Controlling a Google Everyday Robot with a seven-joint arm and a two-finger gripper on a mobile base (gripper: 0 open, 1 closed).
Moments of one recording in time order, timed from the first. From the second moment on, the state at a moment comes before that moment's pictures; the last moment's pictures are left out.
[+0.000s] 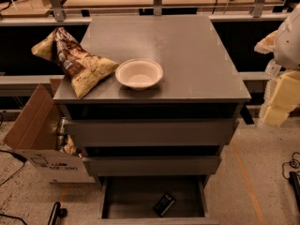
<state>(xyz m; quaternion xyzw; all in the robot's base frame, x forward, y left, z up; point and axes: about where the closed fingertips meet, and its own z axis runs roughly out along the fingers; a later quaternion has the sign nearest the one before) 0.438 -0.216 0.978 -0.60 0.78 -0.04 0.16</state>
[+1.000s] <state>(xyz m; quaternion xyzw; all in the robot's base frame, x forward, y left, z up) 0.431 -0.191 0.894 -0.64 0.74 0.01 0.20</state>
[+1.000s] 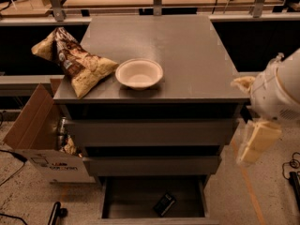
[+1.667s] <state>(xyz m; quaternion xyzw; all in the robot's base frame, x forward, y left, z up) 0.433 -0.187 0.867 -0.66 0.71 0.00 0.22</state>
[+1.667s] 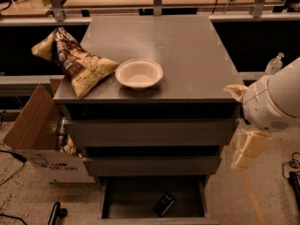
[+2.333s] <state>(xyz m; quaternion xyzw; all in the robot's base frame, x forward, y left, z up) 0.420 -0.182 0.751 -0.75 0.65 0.00 0.16</state>
